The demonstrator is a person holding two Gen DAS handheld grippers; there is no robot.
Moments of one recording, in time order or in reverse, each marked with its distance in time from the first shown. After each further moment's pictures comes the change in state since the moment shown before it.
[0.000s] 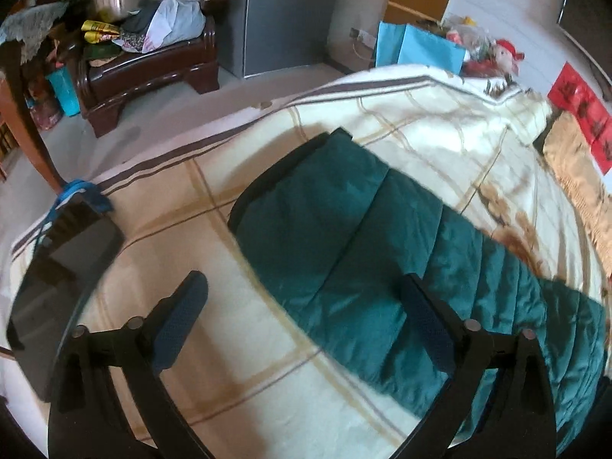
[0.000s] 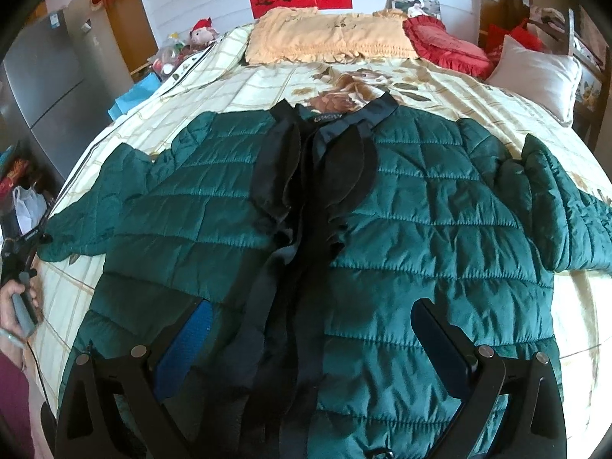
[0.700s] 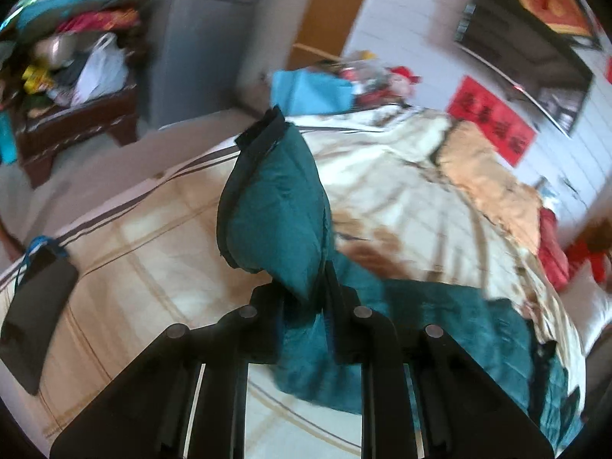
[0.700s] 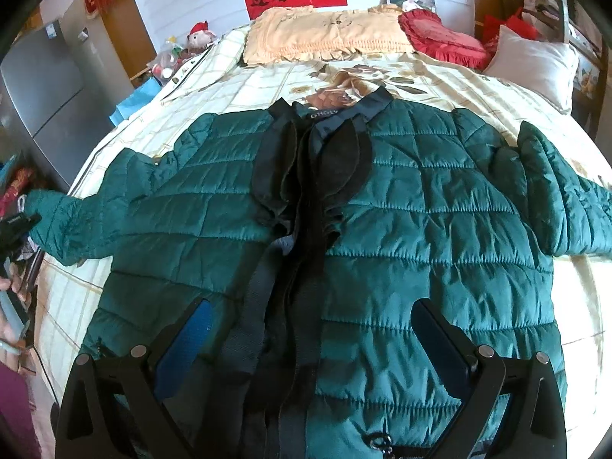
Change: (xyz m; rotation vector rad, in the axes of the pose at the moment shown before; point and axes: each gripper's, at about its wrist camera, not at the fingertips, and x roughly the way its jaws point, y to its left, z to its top) left arm -0.107 -0.064 -0.007 0.148 -0.146 -0.319; right arm -0.011 -0.009 -0.007 0.034 -0.005 0.029
